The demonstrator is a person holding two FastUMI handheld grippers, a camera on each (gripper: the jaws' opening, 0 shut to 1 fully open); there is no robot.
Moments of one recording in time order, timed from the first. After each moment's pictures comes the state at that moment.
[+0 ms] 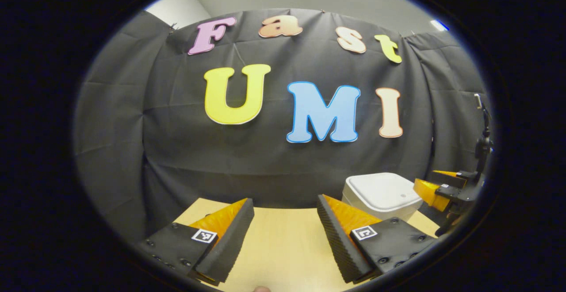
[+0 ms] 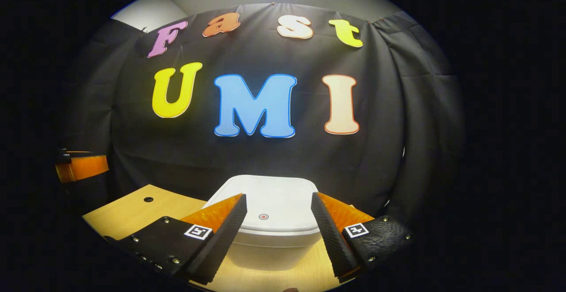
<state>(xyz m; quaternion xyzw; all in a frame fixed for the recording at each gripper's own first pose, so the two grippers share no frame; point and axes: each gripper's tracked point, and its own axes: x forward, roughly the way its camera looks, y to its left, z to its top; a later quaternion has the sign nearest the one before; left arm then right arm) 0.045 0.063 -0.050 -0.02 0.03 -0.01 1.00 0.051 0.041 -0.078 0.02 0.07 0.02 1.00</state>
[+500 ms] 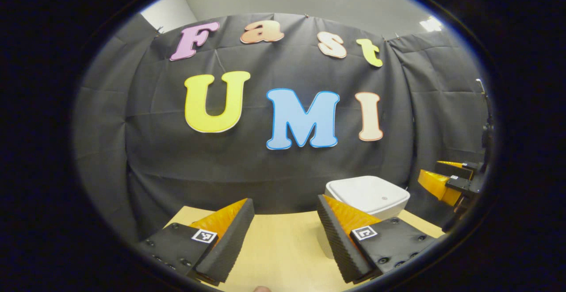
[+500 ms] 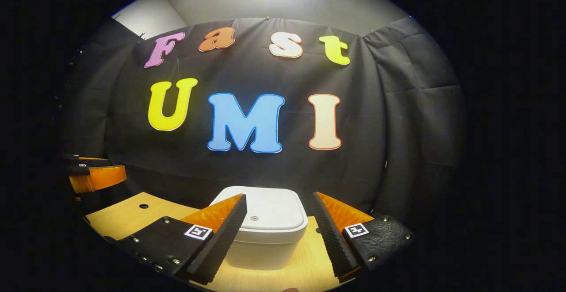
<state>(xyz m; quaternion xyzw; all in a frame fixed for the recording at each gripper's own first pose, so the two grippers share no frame) 0.042 0.029 -0.039 -0.01 0.01 -0.08 1.00 0.000 0.022 -0.044 0.01 0.03 -0.02 1.00</state>
